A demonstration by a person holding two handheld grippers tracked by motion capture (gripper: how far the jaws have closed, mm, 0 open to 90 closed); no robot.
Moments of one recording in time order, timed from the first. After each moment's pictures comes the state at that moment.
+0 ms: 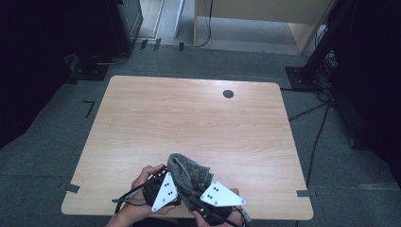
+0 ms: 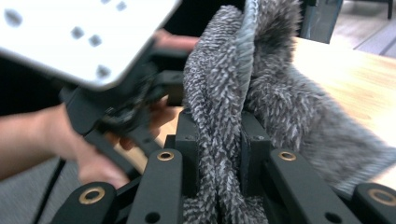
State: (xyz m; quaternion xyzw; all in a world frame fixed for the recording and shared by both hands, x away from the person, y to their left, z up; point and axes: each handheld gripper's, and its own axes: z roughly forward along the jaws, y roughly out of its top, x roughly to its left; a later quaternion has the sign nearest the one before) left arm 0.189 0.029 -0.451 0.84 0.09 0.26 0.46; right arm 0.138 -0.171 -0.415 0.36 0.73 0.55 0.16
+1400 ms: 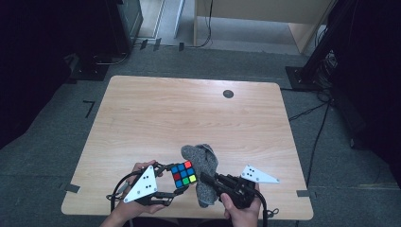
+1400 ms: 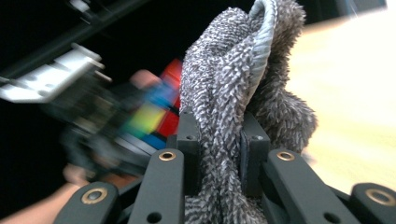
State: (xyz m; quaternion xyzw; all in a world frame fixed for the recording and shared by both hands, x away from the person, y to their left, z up) left arm 0.199 0.061 -0.432 0.78 0.10 0.14 0.60; right arm 0.172 -0.234 -0.440 0.43 0.63 0.64 0.00
